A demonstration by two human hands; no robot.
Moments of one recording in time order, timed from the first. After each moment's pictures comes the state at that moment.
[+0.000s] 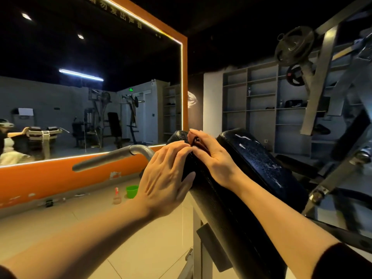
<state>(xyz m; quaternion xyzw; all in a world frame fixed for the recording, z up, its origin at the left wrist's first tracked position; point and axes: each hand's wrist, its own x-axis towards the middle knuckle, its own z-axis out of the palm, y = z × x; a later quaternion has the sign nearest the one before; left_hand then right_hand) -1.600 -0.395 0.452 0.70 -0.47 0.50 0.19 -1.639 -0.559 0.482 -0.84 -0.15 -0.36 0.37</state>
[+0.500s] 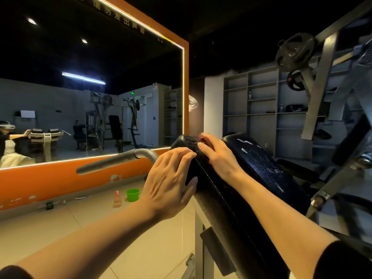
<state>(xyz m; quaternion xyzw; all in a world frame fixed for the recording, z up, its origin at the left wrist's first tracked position) -1.597 -0.392 0.451 0.71 -0.45 0.51 0.17 -1.621 -0.565 0.492 -0.85 -0.05 -0.38 0.37</state>
